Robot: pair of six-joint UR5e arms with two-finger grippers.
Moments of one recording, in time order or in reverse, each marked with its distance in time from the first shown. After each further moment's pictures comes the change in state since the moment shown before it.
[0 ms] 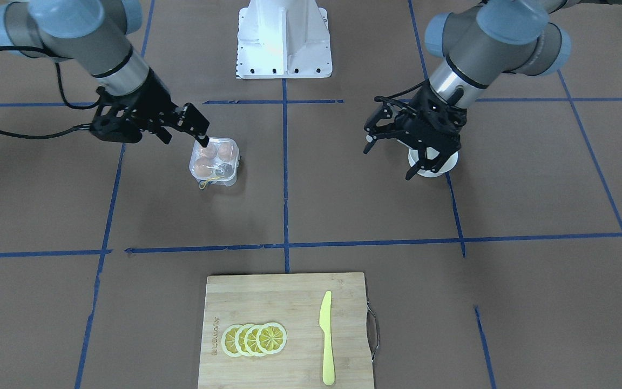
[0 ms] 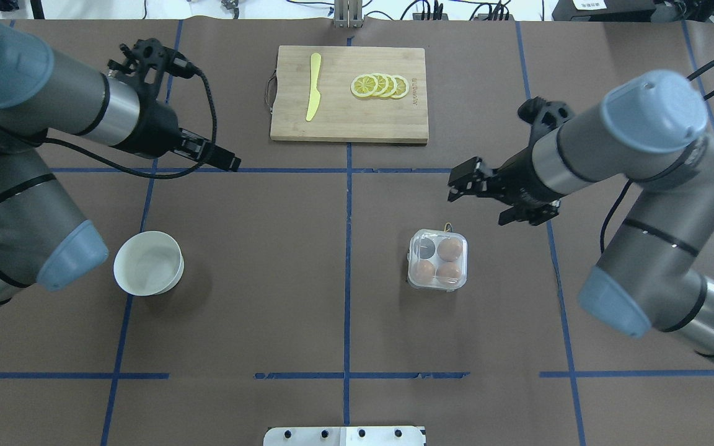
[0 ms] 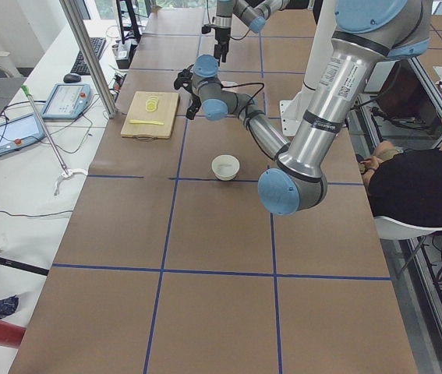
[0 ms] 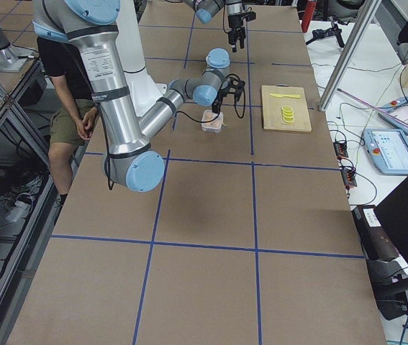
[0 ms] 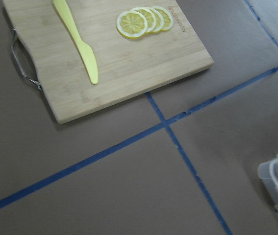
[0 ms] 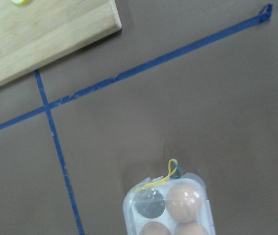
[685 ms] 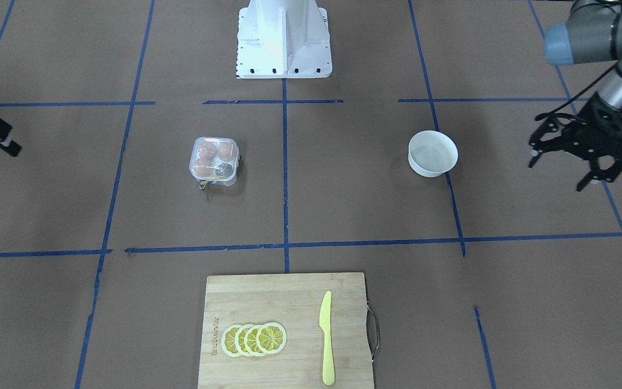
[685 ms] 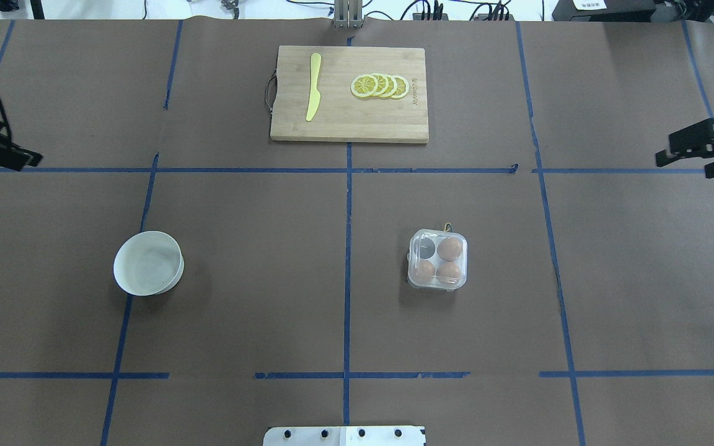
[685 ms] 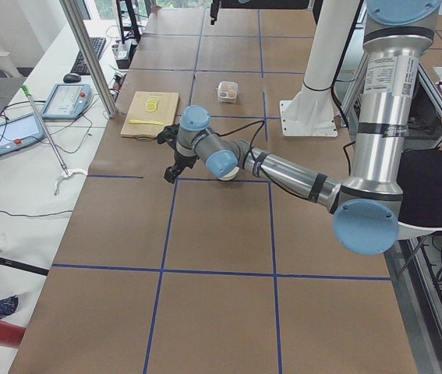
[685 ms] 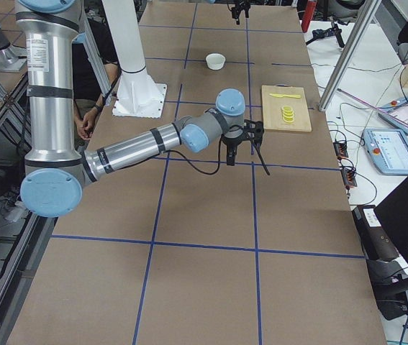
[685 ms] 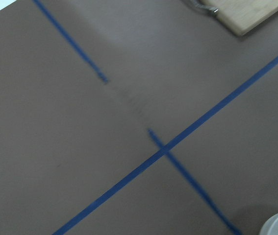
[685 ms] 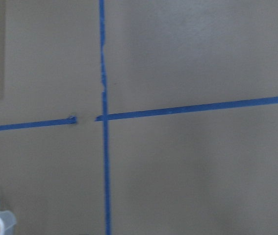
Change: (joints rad) left arm -0.359 0.359 0.023 0.009 -0.094 0.593; right arm 0.481 -0.363 -0.021 -0.006 0.235 -0.778
